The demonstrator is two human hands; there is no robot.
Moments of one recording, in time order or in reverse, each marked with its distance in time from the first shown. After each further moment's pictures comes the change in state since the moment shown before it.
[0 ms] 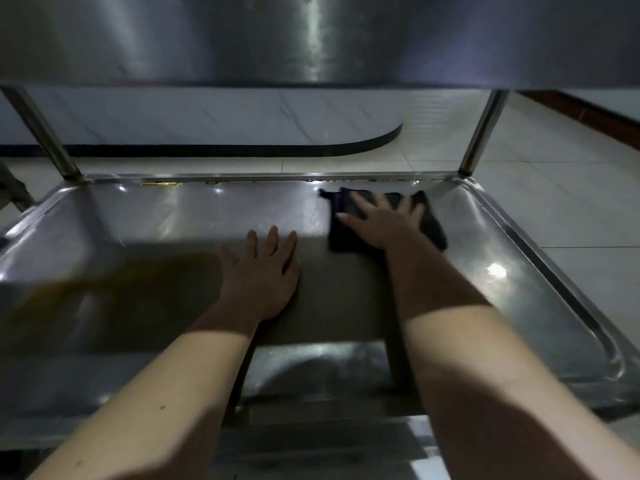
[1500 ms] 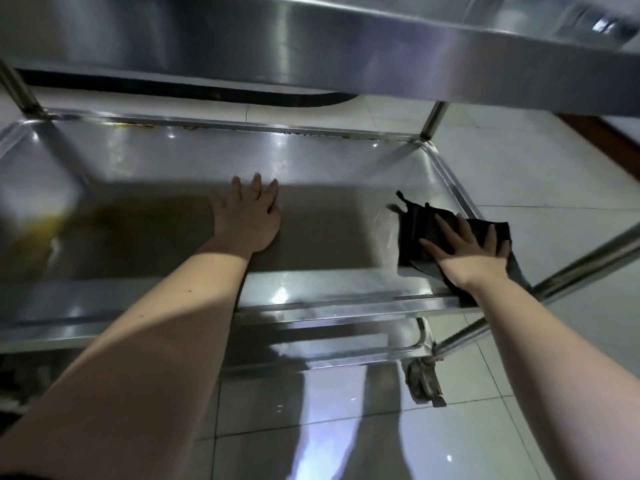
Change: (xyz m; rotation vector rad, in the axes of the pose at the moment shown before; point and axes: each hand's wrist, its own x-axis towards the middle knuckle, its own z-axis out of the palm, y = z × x) left_hand -0.007 0.003 -0.002 -0.106 0.000 0.010; right_hand -0.201 0.138 0.009 -0.016 -0.100 0.390
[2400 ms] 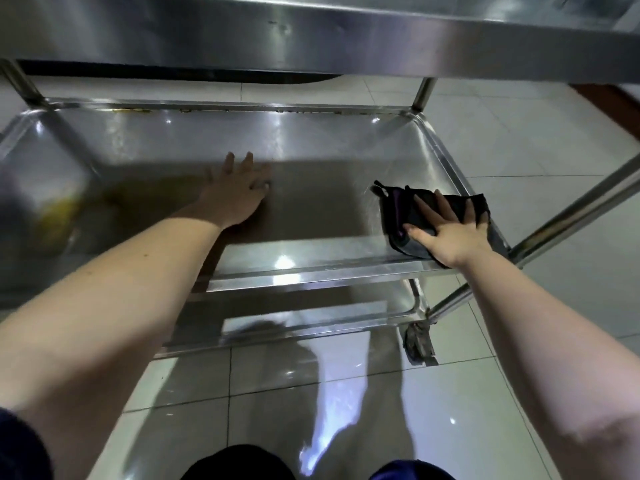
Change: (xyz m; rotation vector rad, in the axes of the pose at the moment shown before) left_hand -0.029 -0.018 -0.040 -0.121 -0.102 0.141; right_hand -0.021 0.013 0.001 0.002 -0.020 -0.198
